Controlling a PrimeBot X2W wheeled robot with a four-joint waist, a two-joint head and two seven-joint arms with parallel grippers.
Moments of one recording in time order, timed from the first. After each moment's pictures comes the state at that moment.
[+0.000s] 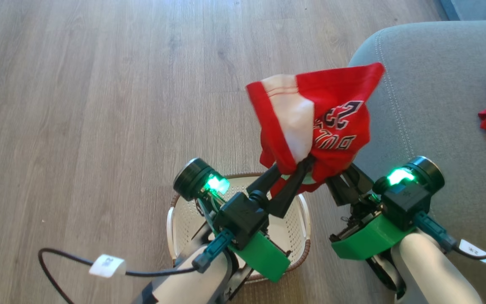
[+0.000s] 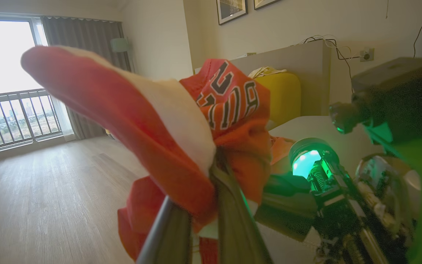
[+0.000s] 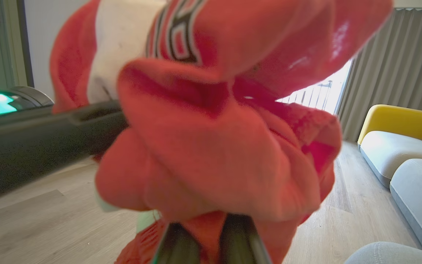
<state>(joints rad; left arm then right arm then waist) -0.36 0.05 -0.74 -0.01 -0.17 0.08 -0.26 -0.22 -0.22 0.43 0.00 0.18 0.12 -0.26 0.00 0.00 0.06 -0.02</state>
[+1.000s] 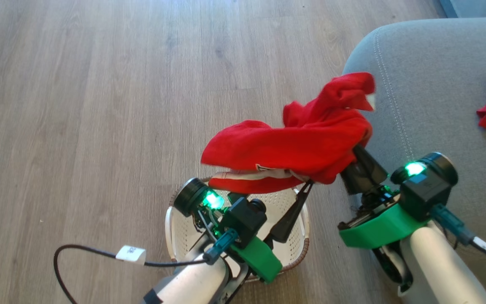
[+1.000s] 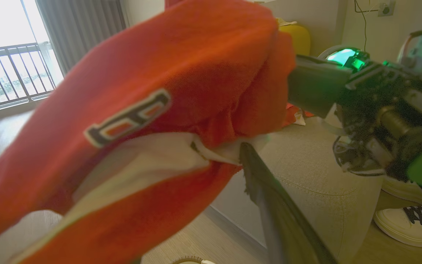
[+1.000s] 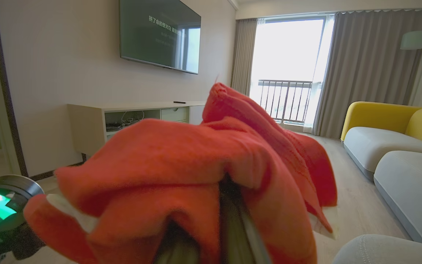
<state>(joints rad) -0.34 0.05 -0.76 0.18 -0.18 0.08 -0.26 -0.21 -0.19 0.35 -0.02 0.21 0.12 -0.26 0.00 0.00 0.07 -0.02</state>
